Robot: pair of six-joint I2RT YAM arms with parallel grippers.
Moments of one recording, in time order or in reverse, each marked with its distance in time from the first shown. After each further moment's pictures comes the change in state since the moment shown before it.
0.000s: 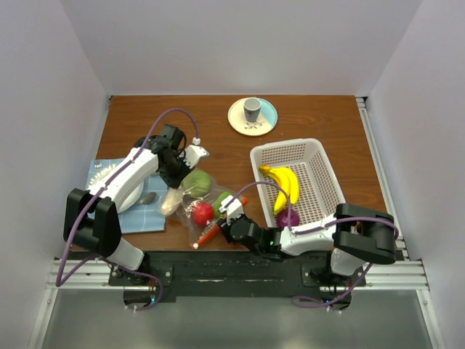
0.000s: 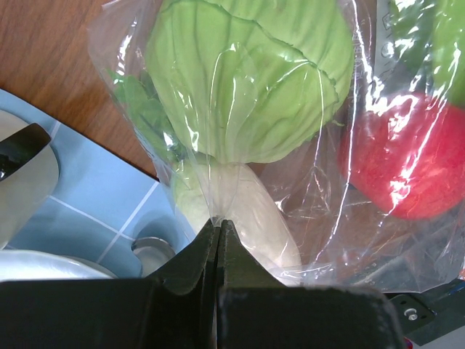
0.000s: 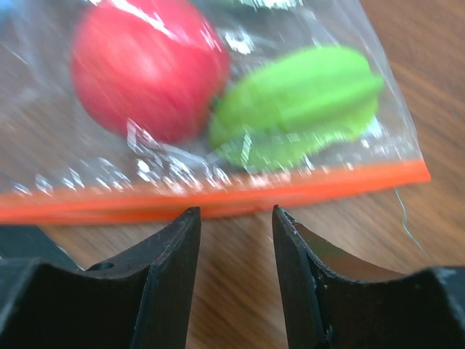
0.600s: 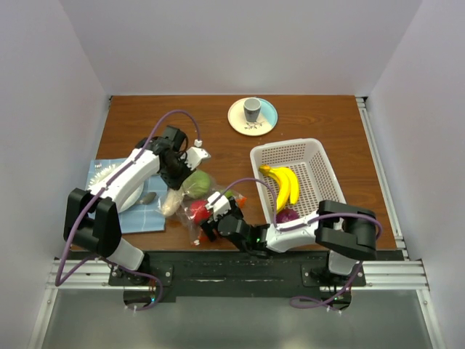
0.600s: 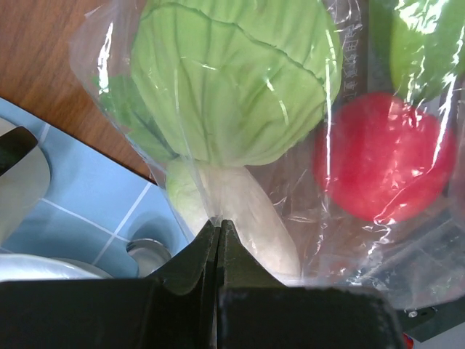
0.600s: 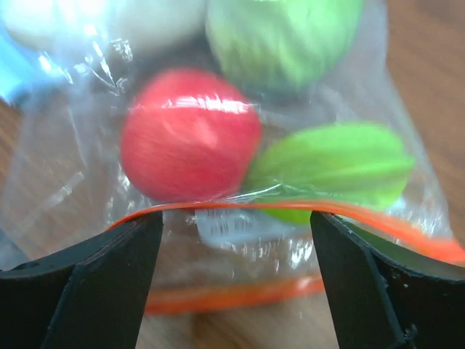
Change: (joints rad) left arm -0.015 0.000 -0.010 -0.002 -0.002 0.002; right arm 0.000 0.135 0.138 0.081 0.030 -0.075
